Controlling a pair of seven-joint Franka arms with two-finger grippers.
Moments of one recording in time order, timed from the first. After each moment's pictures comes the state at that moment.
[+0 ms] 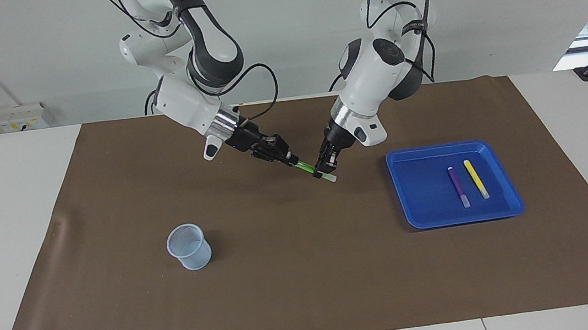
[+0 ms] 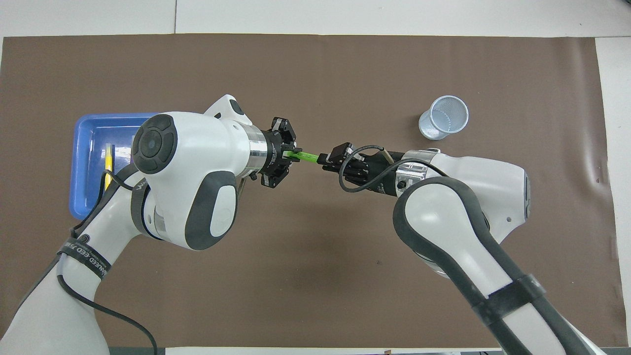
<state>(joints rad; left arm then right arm) -0.52 0.18 -0.07 -1.89 -0.43 2.38 -1.53 0.57 0.06 -0.11 -2.12 1.30 2.50 0.03</state>
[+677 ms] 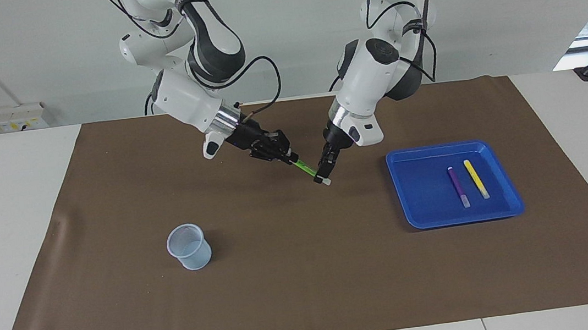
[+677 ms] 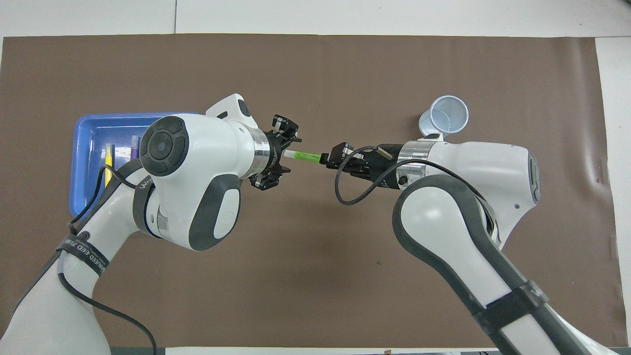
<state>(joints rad) -0.52 0.18 -0.07 -1.89 -0.33 2.38 -1.42 0.52 0.06 -0.11 -2.05 1.00 2.38 0.03</state>
